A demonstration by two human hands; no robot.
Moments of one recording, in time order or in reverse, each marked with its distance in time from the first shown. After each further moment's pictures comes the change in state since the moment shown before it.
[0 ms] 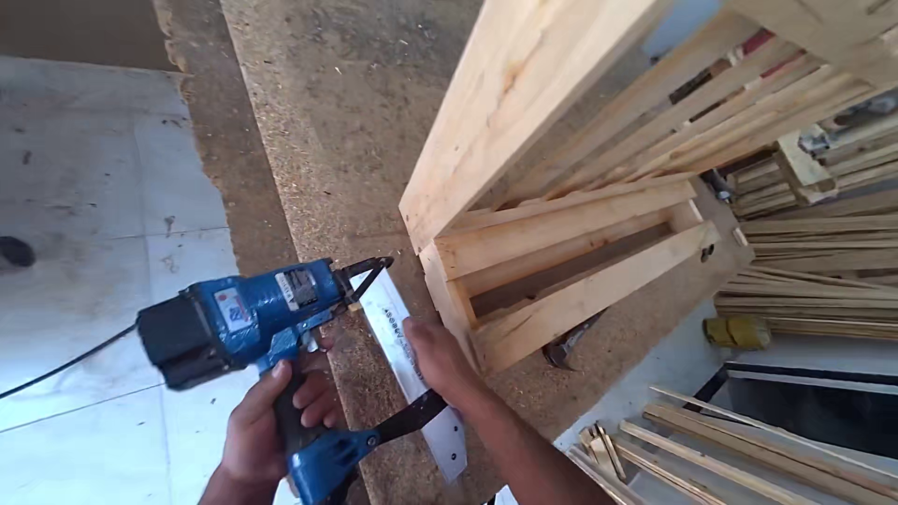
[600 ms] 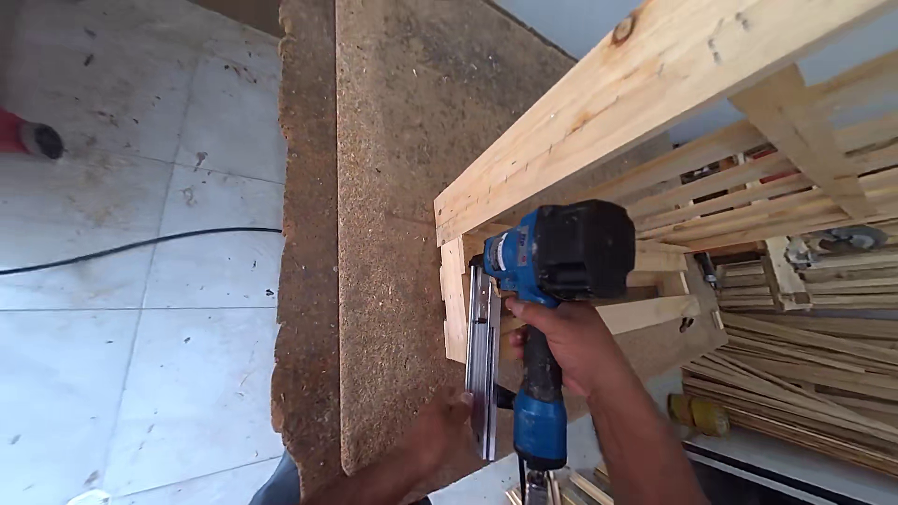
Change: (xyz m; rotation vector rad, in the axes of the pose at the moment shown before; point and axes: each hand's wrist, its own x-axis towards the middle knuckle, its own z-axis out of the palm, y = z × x) left_hand -0.004 -0.182 0.093 0.803 0.220 -0.488; right_hand -0.101 -0.060 -0.126 0.342 0.193 0.005
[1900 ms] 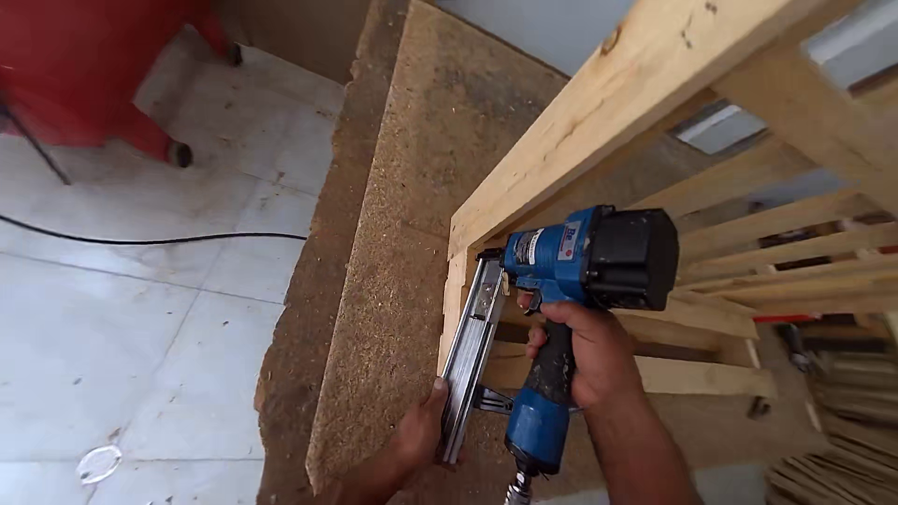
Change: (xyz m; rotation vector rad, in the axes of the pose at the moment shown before) left_hand 0.030 0.001 0.046 -0.453 0.270 -0.014; right_hand 0.035 0.021 -0.056 0.382 -0.137 -0.114
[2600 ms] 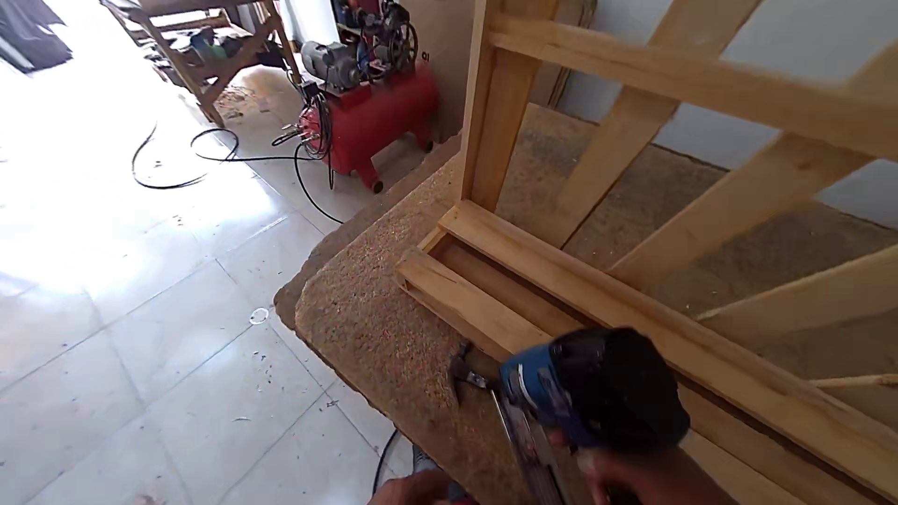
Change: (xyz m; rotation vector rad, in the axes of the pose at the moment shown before) left_hand 0.010 -0.294 0.327 0.623 0.426 0.457; right_hand 0.031 0.009 -0.467 -0.543 -1.036 0.039
